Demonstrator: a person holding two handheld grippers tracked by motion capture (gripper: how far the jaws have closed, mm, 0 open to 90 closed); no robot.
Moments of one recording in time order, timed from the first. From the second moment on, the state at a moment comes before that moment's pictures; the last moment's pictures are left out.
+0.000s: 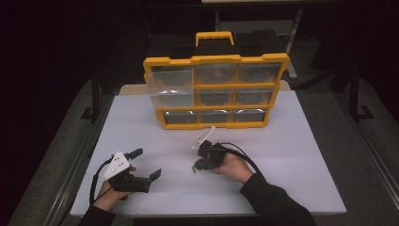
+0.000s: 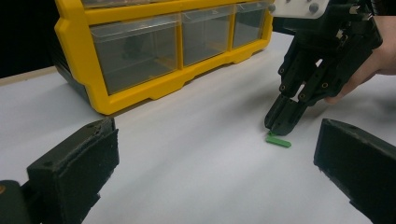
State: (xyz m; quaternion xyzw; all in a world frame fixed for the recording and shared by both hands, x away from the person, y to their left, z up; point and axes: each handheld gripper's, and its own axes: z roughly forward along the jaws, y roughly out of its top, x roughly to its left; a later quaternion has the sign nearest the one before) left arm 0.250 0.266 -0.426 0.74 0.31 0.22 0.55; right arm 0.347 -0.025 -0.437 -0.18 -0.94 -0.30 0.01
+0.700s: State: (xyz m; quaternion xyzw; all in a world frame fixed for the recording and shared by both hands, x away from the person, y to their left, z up) left arm 0.251 0.266 -0.426 0.74 0.31 0.22 0.55; right arm 0.353 -0.038 -0.419 -0.18 -0.93 -0.32 0.02
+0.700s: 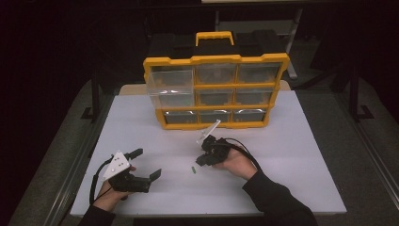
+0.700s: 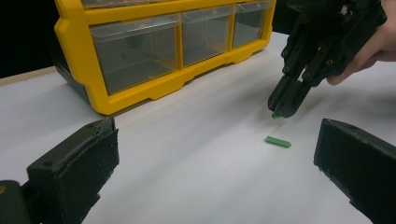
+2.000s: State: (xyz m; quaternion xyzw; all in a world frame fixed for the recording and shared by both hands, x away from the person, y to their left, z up) left arm 0.250 0.265 -0.425 0.74 0.31 0.22 0.55; right arm 0.362 -0.058 -0.373 -0.19 -0.91 -0.36 0.04
